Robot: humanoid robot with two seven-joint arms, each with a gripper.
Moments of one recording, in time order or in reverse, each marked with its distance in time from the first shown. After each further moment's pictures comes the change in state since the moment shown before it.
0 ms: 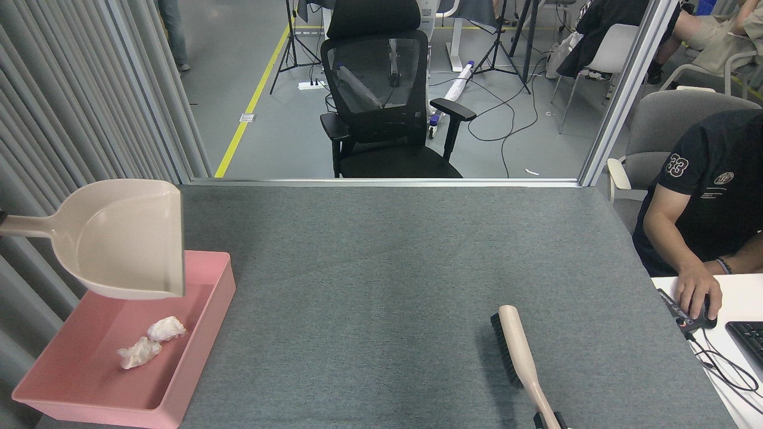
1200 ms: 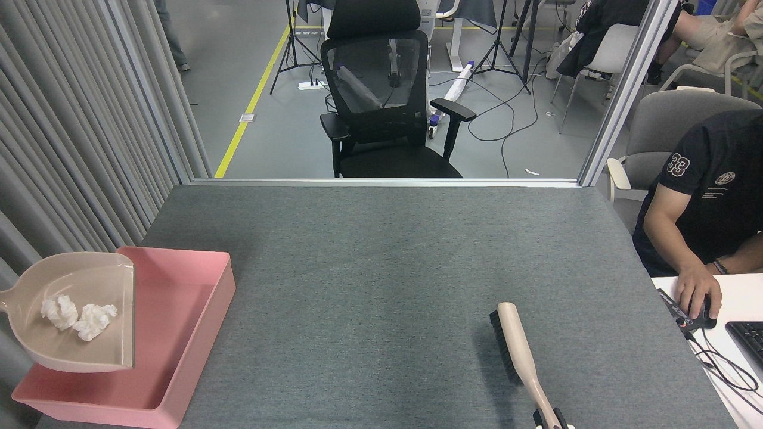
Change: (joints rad) left arm 0.074 0.079 0.124 0.368 -0.261 -0.364 0.004; right arm -0.012 -0.004 0.003 0.001 0.005 -0.001 0.005
